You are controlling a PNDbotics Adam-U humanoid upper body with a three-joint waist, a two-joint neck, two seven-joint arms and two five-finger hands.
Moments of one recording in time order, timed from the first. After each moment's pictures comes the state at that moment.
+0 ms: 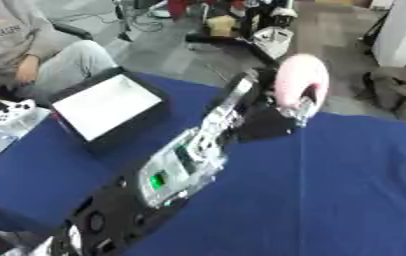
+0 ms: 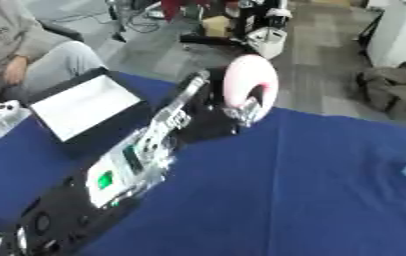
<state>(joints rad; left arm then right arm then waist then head) -0.70 0.50 -0.42 -1.77 0.15 0.43 0.38 -0.21 -0.29 0.02 -1.98 0.02 -0.37 0.19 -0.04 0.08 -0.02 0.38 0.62</state>
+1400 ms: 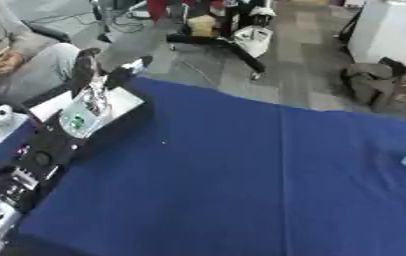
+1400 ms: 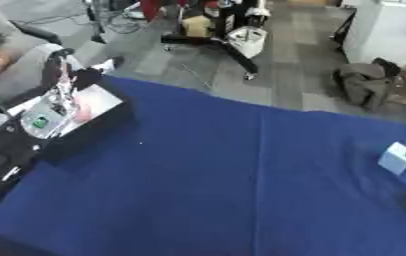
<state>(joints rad) -0.74 0.63 -0.21 -1.20 0.04 0.45 0.58 -0.16 -0.27 0.02 -1.98 0.06 -0.33 0.21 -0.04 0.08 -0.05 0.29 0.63</state>
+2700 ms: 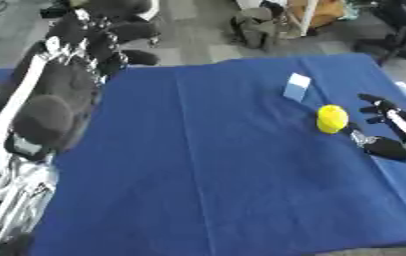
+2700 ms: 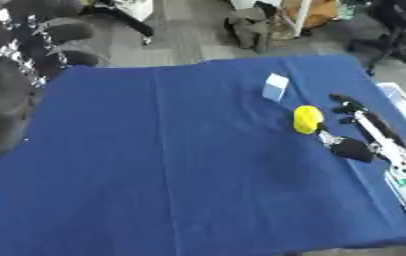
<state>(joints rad) -0.59 0.26 -0.47 -1.98 0.33 0.07 0.00 -0.16 -0.68 -0.08 -1.31 0.28 -0.20 0.01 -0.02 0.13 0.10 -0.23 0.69</state>
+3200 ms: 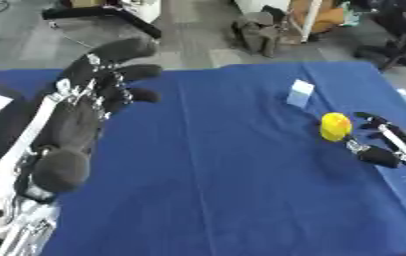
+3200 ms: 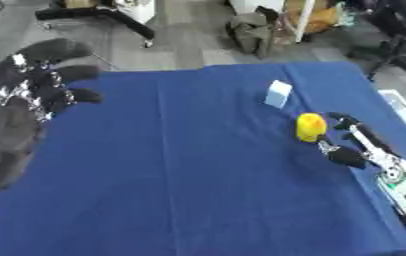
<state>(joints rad) -0.56 0.23 -0.51 -1.98 0.30 0.09 -0.01 -0.20 -0.70 -0.07 -1.18 0.30 -0.21 -0.01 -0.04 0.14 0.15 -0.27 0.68</state>
